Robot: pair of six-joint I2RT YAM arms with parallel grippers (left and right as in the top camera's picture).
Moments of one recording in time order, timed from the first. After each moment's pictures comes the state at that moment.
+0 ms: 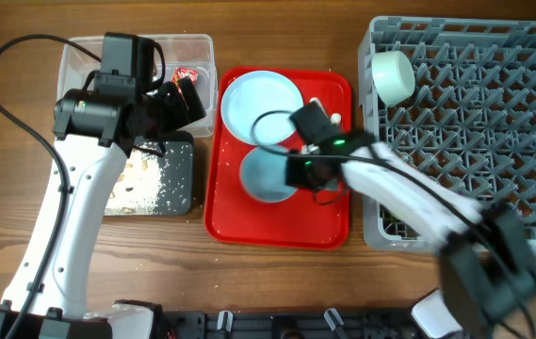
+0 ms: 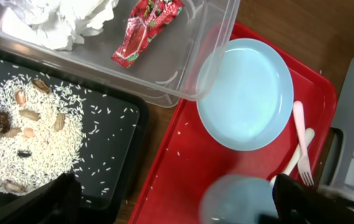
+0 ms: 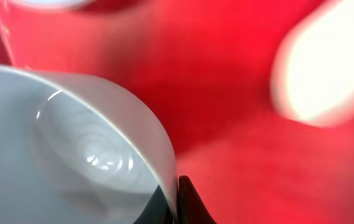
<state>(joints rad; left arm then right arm) -0.17 1.48 1.46 -1.05 0.02 -0.55 0.55 1.68 1.12 -0.73 -0.17 0.71</state>
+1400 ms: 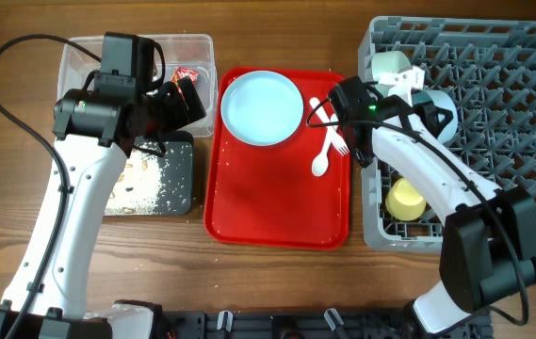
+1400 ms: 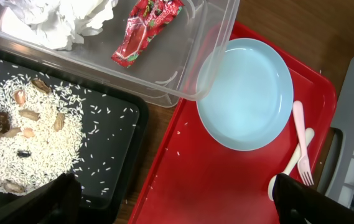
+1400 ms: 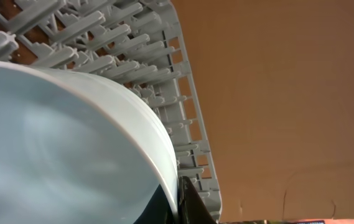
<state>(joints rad) -0.17 1.48 1.46 -1.05 0.02 -0.55 0.37 1.77 1.24 -0.98 1.31 0.33</state>
